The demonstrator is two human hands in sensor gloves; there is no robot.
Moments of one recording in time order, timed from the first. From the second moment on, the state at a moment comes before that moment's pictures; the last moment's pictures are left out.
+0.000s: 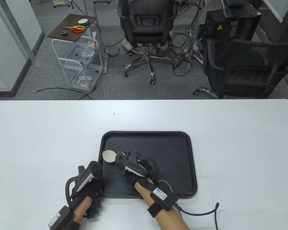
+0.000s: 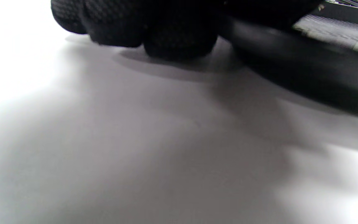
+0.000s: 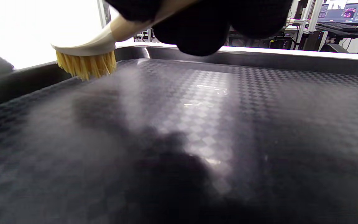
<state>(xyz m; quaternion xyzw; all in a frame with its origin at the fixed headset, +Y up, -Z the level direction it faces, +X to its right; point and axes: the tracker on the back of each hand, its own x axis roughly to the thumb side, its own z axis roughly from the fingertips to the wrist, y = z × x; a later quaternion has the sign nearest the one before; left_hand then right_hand) -0.254 -0.800 -0.313 -0.23 0.09 0.05 0.97 -0.065 -0.747 -0.342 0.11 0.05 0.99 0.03</state>
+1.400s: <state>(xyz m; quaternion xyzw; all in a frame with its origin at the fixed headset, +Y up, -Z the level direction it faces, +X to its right) -0.254 -0.800 -0.313 -0.23 0.09 0.05 0.97 0.017 -0.716 -0.318 0.06 0.04 1.00 0.04</state>
